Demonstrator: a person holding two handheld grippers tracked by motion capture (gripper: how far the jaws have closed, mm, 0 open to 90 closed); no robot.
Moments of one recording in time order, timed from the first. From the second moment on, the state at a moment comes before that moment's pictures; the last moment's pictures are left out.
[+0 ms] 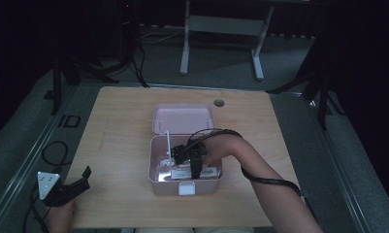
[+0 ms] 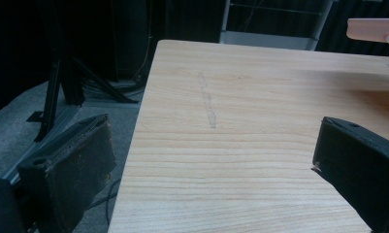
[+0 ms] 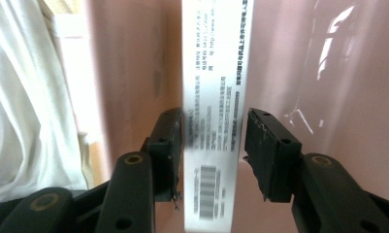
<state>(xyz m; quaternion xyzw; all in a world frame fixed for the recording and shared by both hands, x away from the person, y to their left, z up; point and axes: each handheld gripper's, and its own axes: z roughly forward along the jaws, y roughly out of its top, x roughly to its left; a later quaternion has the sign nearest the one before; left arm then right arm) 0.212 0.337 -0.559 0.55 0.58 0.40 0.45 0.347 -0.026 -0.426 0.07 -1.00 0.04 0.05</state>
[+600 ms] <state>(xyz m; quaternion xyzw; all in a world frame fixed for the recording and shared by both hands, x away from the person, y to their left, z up) 0.212 0.337 -0.559 0.55 0.58 0.40 0.45 0.352 -0.069 -0.356 0.04 -1.00 -0.01 0.00</state>
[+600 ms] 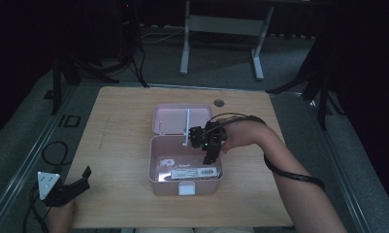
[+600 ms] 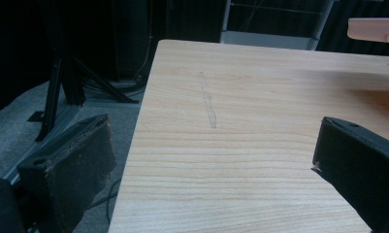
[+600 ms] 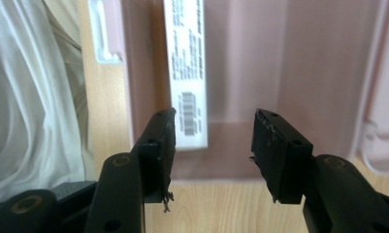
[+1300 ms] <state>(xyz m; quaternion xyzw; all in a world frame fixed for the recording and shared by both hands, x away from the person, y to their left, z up) 0.212 0.337 -0.559 0.55 0.58 0.40 0.45 0.375 -0.150 -0.369 -0.03 -1.00 -0.07 -0.02</state>
